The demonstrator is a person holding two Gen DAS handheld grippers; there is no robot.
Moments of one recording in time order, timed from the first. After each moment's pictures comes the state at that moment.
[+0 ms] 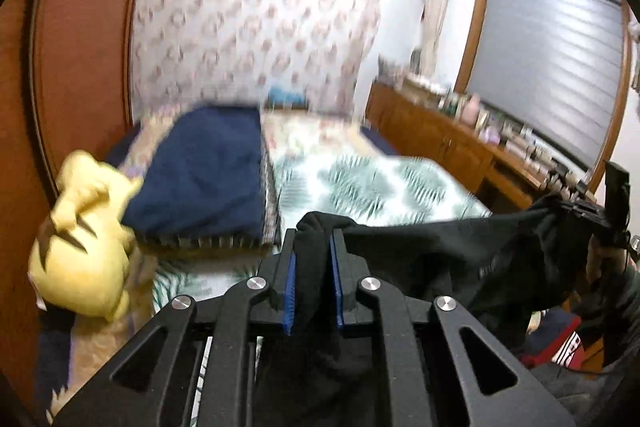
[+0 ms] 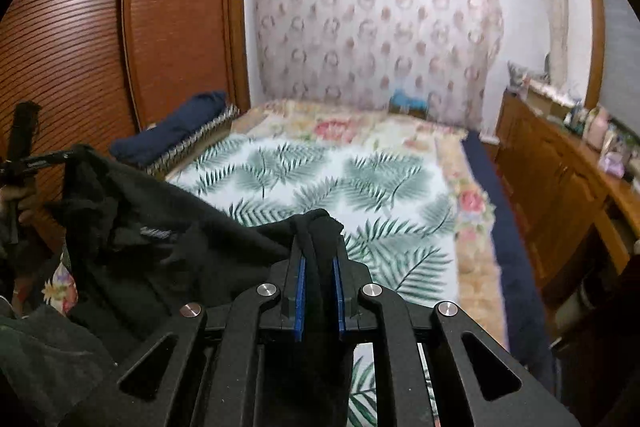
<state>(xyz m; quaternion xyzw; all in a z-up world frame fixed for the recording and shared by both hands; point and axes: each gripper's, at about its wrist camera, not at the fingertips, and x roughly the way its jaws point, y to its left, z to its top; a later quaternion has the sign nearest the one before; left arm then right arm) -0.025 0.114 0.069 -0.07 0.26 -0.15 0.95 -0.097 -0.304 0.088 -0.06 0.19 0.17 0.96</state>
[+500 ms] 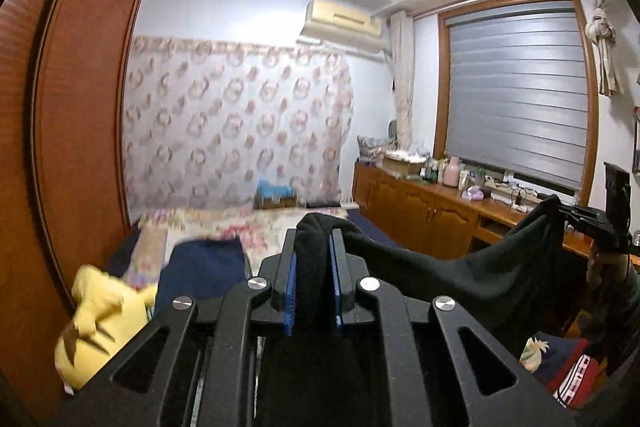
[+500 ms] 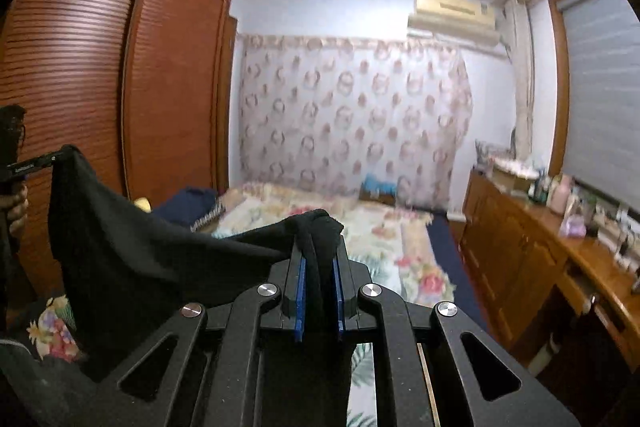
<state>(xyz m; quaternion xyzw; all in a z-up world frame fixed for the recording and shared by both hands) -0.047 0.101 0.181 -0.03 0.11 -0.17 0.98 -0.190 -0.302 0.167 -0.07 0.04 0.13 0.99</state>
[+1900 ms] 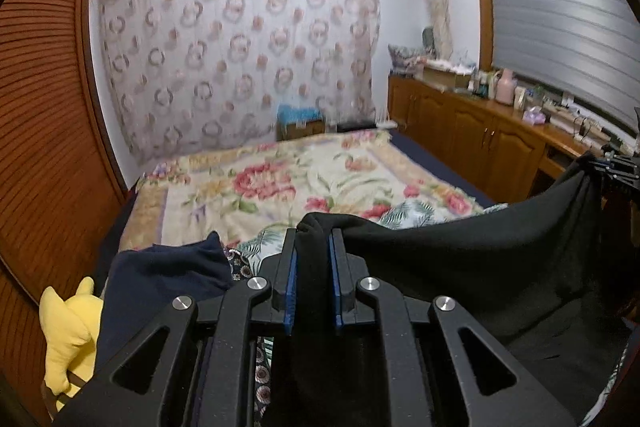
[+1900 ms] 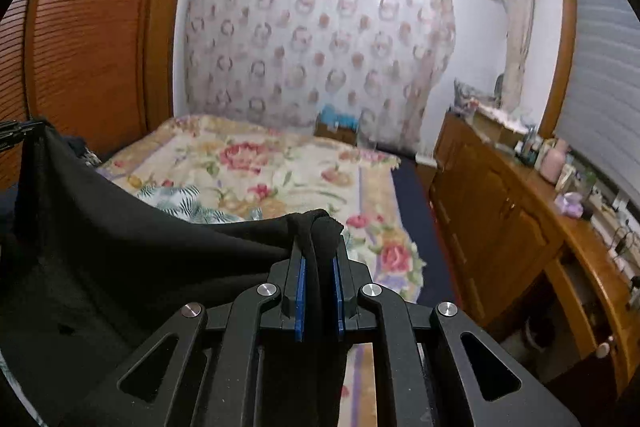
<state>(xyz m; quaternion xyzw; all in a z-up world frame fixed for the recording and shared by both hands) 0.259 0.028 0.066 0.05 0.27 -0.12 0.96 0.163 -0.244 0.068 -0.10 0.20 0.06 0.97</state>
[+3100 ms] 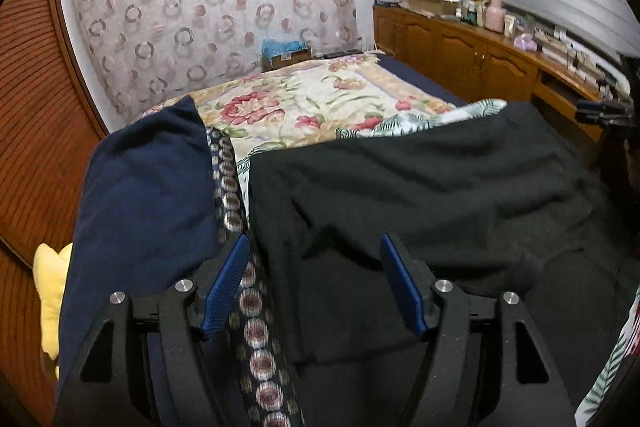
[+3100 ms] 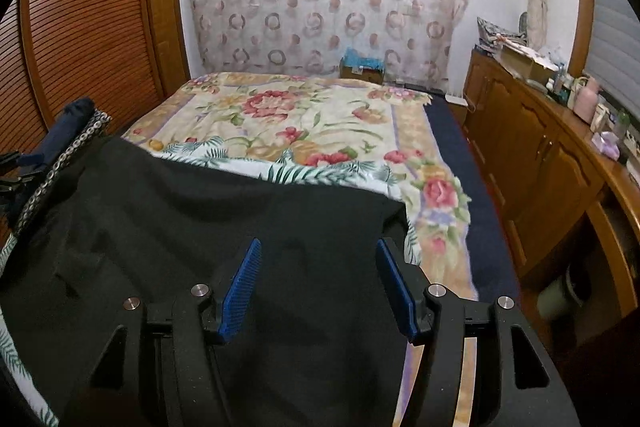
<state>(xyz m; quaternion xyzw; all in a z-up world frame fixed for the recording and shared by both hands) 0.218 0.018 0.007 0.10 0.37 -0.13 0.91 0.162 -0.295 0.073 -0.04 0.29 0.10 0.95</state>
